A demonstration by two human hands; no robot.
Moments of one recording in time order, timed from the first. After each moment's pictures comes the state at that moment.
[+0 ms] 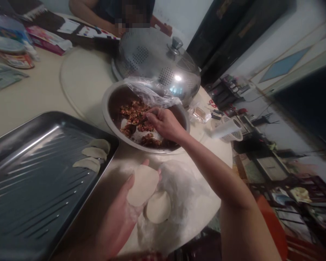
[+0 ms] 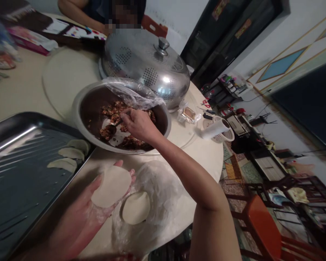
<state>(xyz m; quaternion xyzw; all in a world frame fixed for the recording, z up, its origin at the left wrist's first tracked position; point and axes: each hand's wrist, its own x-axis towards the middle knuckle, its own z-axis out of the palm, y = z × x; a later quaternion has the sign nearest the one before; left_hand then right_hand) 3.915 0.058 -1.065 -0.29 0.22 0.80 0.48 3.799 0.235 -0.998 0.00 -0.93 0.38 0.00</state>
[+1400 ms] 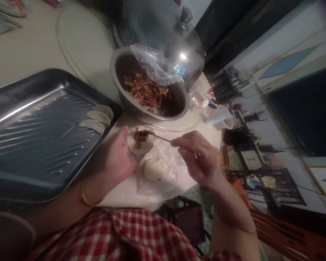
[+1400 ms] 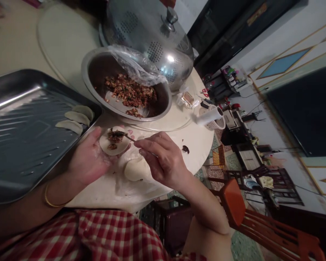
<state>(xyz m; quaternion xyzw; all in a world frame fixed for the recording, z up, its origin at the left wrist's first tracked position) 3.903 0.062 -1.045 -0.24 0.19 0.87 0.38 3.983 0.217 -0.968 0.21 -0.93 0.24 0.18</state>
